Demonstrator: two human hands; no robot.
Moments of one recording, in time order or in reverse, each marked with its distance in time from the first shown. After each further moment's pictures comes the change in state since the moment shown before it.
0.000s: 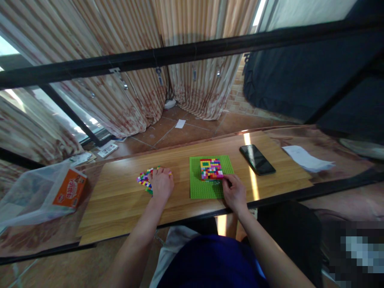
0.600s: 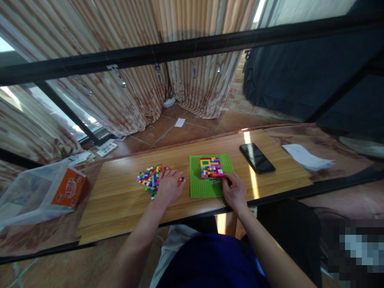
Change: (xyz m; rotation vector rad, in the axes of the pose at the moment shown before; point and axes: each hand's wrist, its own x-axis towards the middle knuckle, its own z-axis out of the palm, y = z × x) left_hand -0.011 0.013 -0.006 -0.237 -0.105 0.322; right_hand 0.001 -0.005 -0.002 0.024 0.004 0.021
